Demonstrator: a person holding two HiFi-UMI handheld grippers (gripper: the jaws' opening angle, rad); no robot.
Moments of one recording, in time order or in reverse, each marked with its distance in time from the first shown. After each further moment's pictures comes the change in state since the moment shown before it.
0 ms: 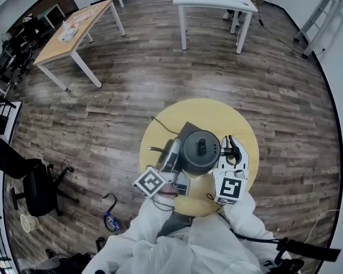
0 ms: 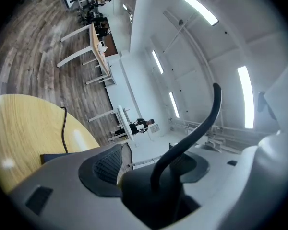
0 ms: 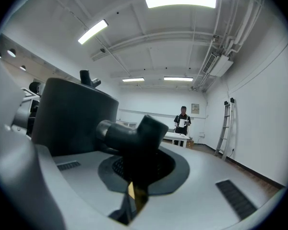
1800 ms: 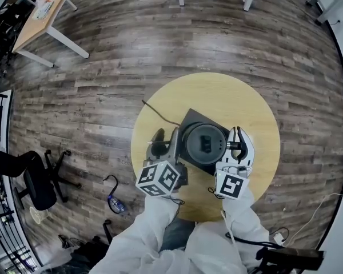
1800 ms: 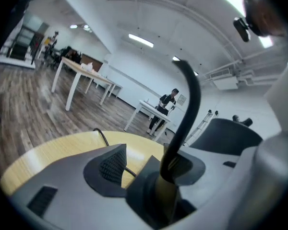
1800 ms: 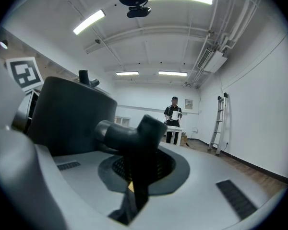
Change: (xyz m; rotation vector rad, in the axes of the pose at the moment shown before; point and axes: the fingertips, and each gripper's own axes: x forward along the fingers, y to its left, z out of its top) left arm 0.065 0.172 0.009 0.591 0.134 0.422; right arm 0.095 0.013 -0.143 0.037 0.024 -0.078
